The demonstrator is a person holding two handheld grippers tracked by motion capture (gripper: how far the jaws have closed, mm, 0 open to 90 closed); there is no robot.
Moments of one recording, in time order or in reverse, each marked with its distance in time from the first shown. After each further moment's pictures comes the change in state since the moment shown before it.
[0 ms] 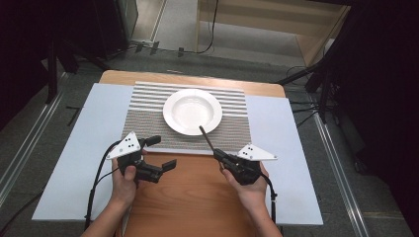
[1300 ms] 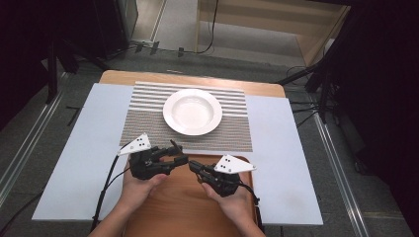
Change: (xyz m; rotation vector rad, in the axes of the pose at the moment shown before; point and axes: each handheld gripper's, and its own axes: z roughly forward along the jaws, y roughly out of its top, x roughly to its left) left arm -0.011 -0.001 0.021 0.033 -0.097 -0.169; right arm 0.048 -0.007 0.023 -0.055 0.179 -0.078
